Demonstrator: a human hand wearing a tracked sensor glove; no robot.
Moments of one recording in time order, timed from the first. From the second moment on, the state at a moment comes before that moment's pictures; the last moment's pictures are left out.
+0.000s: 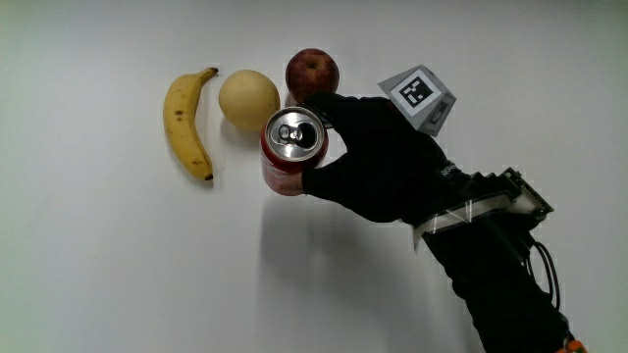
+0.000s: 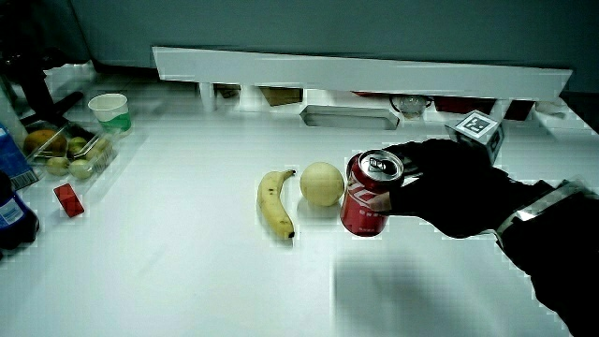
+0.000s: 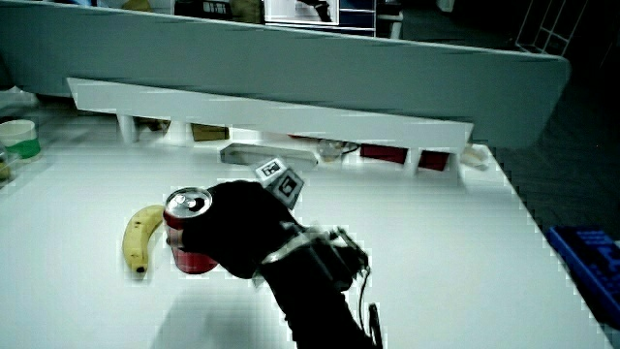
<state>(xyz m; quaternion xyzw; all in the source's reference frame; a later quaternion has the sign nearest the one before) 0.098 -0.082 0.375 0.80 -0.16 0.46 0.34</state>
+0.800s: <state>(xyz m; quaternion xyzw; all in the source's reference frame) 0.066 -0.088 0.435 0.81 -0.11 0.46 0.34</state>
